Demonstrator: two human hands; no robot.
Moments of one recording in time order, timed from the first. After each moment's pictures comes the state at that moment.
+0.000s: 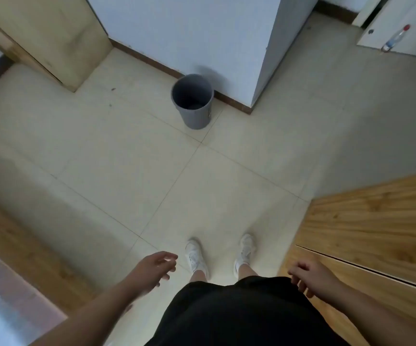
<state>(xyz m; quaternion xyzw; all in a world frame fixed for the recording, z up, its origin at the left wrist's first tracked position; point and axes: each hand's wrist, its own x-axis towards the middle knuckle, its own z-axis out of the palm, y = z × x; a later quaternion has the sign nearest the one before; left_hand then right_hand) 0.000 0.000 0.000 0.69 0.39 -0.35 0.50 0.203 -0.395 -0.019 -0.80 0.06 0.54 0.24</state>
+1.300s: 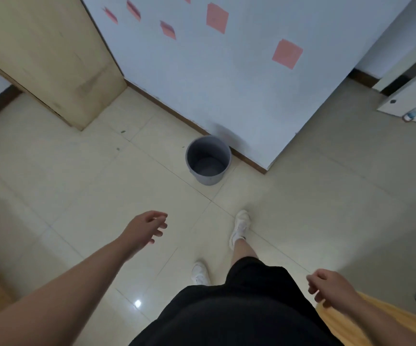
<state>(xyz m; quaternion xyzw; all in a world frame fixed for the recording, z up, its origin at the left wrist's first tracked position) 0.347 0.309 0.010 0.69 0.46 -0.18 0.54 0.518 -0.169 -0.010 -0.84 0.11 0.49 0.20</state>
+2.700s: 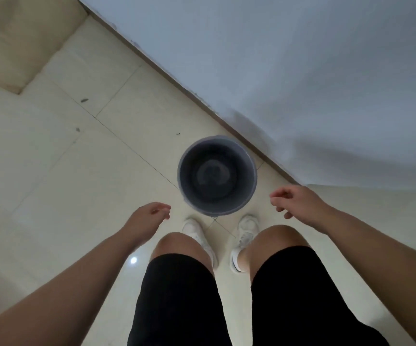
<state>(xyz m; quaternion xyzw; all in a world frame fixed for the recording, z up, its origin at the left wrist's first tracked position) 0.614 0.485 -0.319 0.65 0.49 -0.27 0.51 0.885 0.196 -0.321 -0.81 -0.06 0.52 0.25</state>
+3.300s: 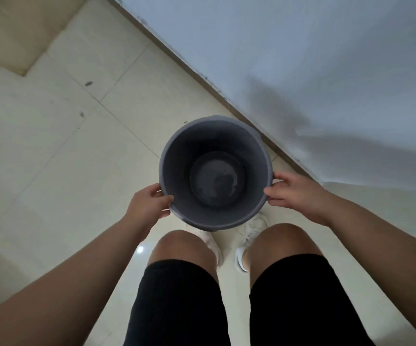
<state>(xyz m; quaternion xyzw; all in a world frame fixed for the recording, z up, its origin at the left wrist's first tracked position) 0.627 0.479 -0.360 0.52 0.61 -0.14 0.58 0.886 0.222 -0.375 -0.70 -0.02 0.62 0.34</state>
